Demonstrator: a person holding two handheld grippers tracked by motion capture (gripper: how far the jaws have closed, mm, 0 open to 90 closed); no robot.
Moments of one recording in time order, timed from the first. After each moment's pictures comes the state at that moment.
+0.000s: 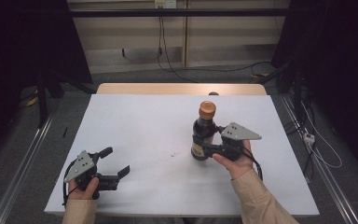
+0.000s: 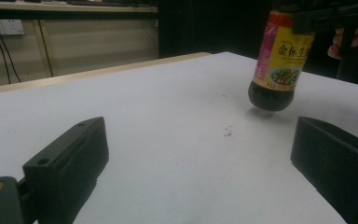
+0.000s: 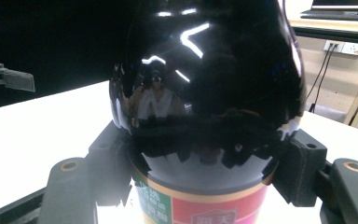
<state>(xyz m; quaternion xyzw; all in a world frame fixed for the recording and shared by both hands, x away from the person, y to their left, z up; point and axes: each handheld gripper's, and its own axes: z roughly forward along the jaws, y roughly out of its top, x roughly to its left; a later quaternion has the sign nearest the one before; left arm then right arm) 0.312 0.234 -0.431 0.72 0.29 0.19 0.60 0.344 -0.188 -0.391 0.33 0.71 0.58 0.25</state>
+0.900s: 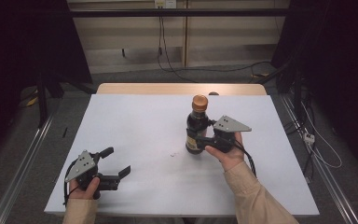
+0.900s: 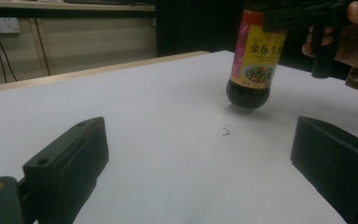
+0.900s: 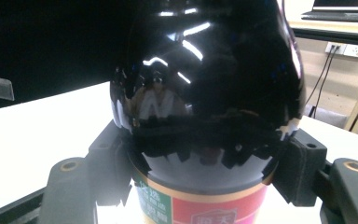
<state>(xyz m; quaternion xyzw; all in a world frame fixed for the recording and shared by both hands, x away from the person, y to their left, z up) 0.313 0.232 -0.431 0.72 0.29 0.18 0.60 0.371 -0.173 -0.395 0.32 0.71 0.58 0.25</state>
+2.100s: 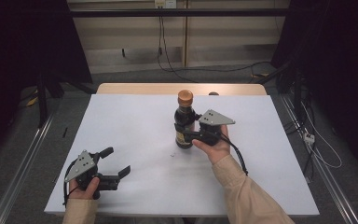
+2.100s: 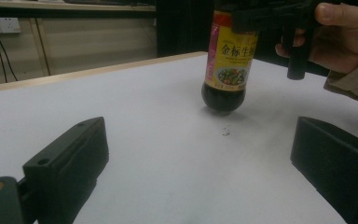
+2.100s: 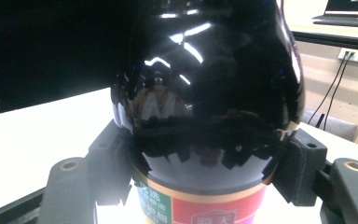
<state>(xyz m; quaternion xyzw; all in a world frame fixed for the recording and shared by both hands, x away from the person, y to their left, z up) 0.313 0.233 -0.431 0.72 0.29 0.18 0.60 0.398 -0.141 -0.398 0.31 0.71 0.58 0.25</state>
